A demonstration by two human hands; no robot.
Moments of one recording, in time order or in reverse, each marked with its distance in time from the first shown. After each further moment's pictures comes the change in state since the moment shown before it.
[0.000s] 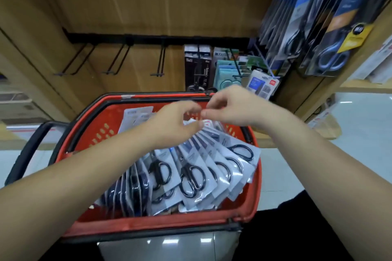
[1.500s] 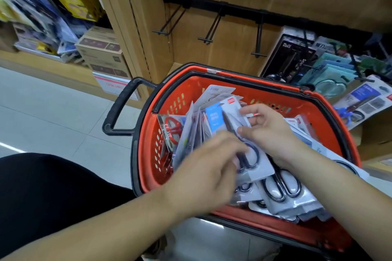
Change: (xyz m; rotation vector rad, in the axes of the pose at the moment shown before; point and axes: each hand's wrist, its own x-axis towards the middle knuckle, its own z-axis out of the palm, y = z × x) left_hand -0.148 -0.086 0.027 -0.141 0.422 0.220; right_hand 0.034 -0.061 0.158 0.683 0.033 0.180
